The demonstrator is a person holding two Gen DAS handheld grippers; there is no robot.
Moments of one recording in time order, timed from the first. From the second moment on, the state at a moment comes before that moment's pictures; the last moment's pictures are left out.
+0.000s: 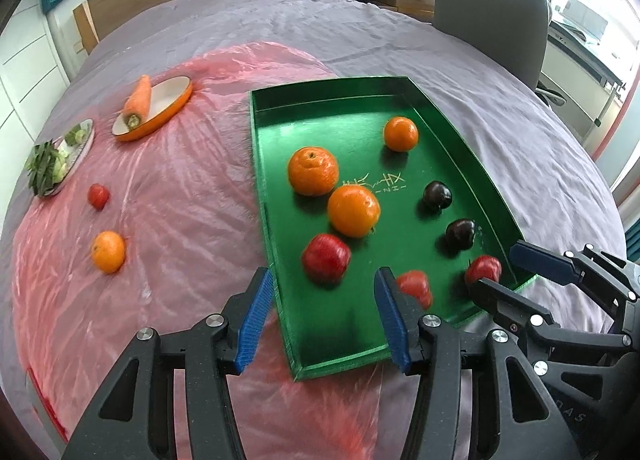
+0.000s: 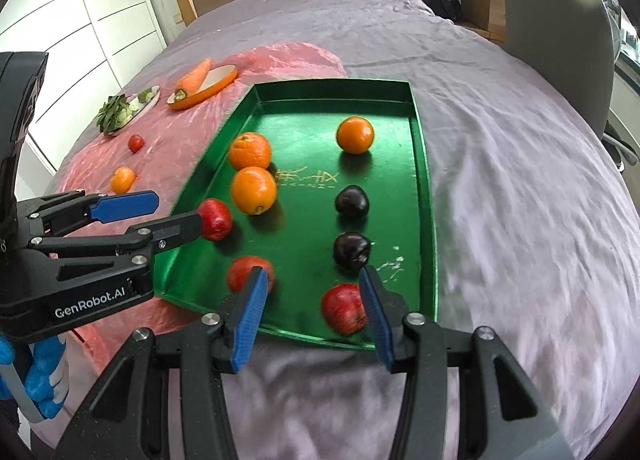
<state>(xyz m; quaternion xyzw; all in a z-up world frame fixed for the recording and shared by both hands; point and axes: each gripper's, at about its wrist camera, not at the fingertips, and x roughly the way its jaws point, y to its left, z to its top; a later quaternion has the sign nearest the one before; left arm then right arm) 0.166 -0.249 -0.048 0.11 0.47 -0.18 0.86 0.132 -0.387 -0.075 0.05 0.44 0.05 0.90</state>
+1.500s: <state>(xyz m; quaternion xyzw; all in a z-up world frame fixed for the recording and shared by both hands) 0.040 -0.071 -0.008 0.03 0.43 -0.07 0.90 0.025 -0.250 -0.014 -0.01 0.42 0.11 0.90</state>
